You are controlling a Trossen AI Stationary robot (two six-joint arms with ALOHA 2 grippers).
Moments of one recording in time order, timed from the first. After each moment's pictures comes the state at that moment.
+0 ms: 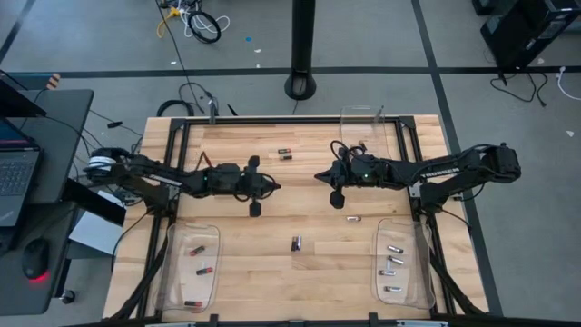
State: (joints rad) left arm 0.08 1.41 0.49 0.67 -0.03 0.13; right arm -0.10 1.27 0.59 0.26 0.12 0.03
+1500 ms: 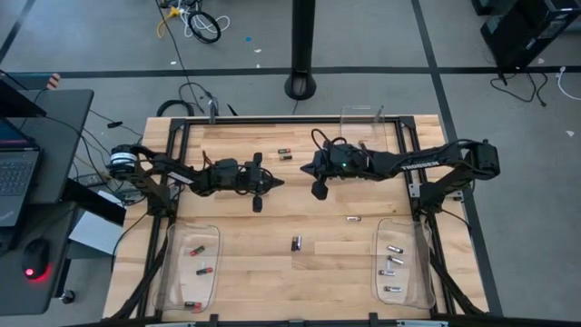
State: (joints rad) left arm 0.18 1.61 0.43 1.06 0.14 0.09; right arm -0.17 1.48 0.82 0.17 0.07 0.06
